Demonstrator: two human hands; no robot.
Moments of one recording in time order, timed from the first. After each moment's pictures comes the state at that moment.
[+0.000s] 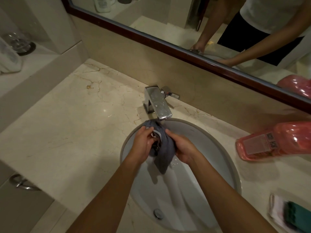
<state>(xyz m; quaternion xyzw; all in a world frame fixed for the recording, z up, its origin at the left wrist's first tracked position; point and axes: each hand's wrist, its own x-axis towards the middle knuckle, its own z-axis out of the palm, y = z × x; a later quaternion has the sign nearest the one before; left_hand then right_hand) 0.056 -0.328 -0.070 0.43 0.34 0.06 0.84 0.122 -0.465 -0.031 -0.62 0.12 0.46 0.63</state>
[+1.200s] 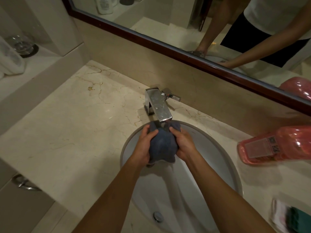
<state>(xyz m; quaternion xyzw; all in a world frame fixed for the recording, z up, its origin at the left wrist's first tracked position) 0.056 -0.336 -0.059 0.40 0.34 0.02 0.85 0.132 -0.453 -0.028 -0.57 0.16 0.36 0.72</state>
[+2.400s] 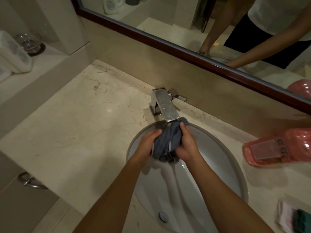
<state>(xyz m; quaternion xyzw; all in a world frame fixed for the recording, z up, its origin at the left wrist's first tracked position) 0.052 -0.321 -0.076 0.42 0.30 0.00 0.85 0.128 -0.436 -0.037 -0.44 0.22 0.33 0.80</state>
